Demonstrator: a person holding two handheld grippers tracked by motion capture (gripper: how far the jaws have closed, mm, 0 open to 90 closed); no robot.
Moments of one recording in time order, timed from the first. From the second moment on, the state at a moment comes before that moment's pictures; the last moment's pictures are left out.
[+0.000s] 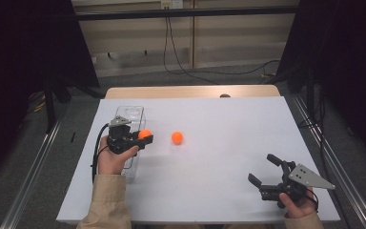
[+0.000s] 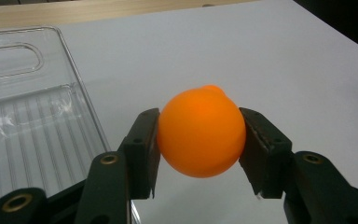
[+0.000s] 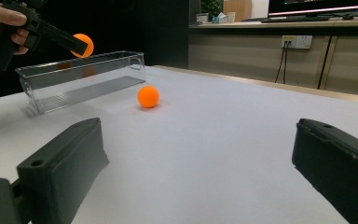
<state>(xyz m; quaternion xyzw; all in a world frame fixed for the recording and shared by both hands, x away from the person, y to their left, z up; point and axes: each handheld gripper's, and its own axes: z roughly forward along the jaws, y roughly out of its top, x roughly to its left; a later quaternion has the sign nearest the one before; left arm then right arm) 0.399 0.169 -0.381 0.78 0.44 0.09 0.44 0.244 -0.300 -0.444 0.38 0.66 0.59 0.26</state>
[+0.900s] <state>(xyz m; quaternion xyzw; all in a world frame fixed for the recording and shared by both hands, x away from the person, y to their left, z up) 0.399 0.182 -0.378 0.77 0.45 0.11 0.43 0.245 -0.300 -0.444 0.38 0.67 0.59 0.26</state>
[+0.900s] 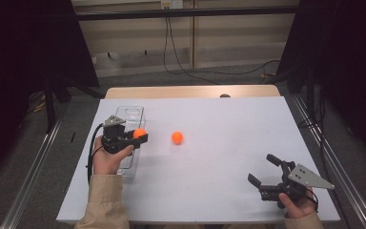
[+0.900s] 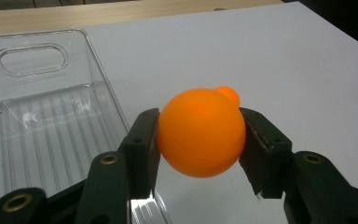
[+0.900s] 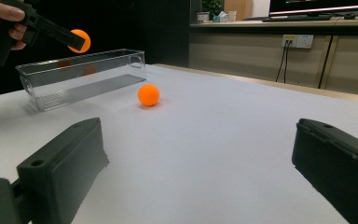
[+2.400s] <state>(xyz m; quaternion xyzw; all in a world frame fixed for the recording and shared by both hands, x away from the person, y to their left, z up) 0.399 0.197 -0.378 0.76 0.46 0.12 0.43 0.245 -0.300 -0.444 0.38 0.67 0.59 0.26</state>
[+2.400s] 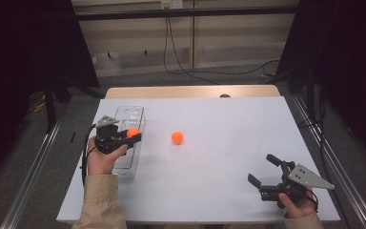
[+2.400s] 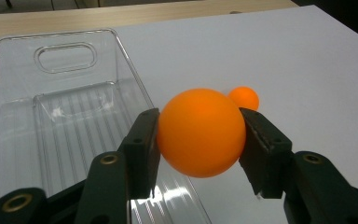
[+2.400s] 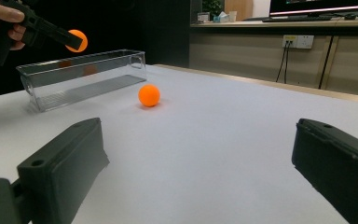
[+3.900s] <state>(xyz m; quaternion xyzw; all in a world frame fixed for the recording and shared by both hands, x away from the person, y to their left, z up) 0.401 0.216 -0.385 0.75 0.49 0.15 0.42 0.245 -0.300 -0.444 0.38 0.67 0.59 0.26</state>
